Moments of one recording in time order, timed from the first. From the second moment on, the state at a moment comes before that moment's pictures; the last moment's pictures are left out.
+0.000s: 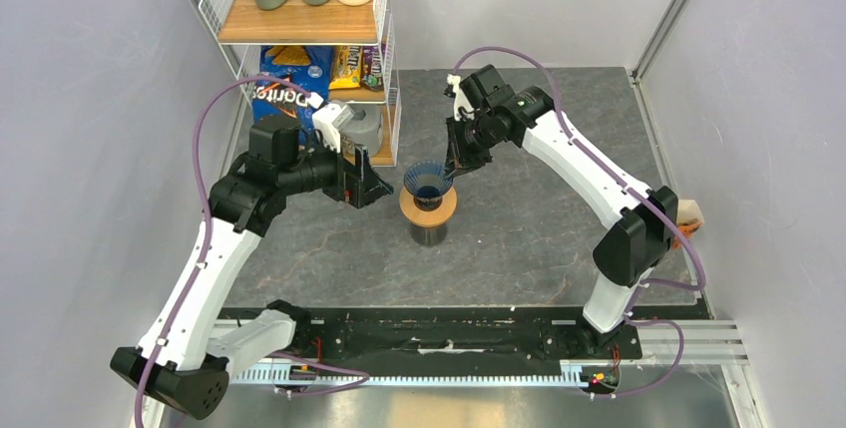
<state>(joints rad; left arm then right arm) -0.36 1.01 1.22 -0.76 0.53 -0.17 0.61 1.76 1.79 -1.04 -0.34 0.42</state>
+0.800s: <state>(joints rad) -0.36 1.00 1.19 -0.75 0.53 -0.17 0.61 1.77 1.73 -0.96 -0.34 0.42</state>
